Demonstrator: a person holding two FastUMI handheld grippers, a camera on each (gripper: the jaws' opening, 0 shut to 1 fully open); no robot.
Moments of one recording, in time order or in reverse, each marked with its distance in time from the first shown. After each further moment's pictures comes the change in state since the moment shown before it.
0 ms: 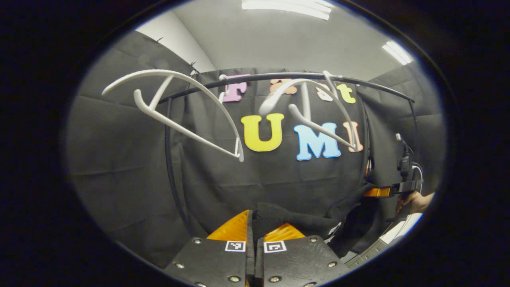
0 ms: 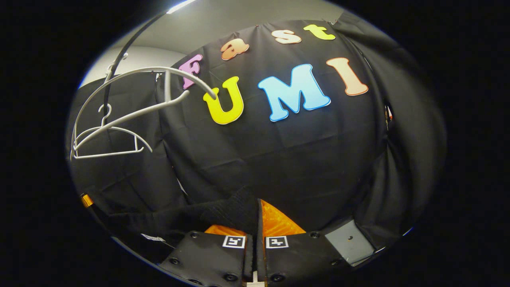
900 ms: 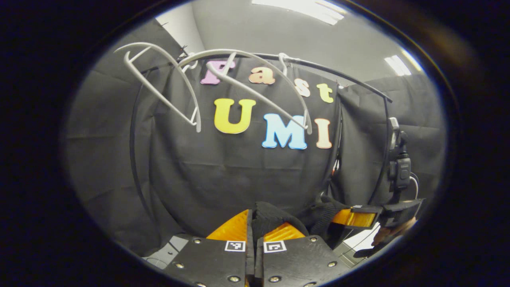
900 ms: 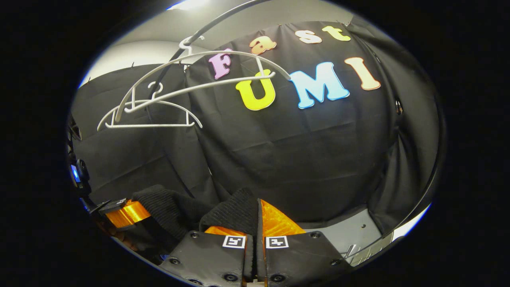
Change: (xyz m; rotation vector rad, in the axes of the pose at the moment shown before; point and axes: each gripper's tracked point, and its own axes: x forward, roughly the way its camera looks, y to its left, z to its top) left arm -0.032 -0.113 -0.082 -0.149 0.085 -0.129; right arm -0.100 0.100 -0.094 -0.026 0.069 0.116
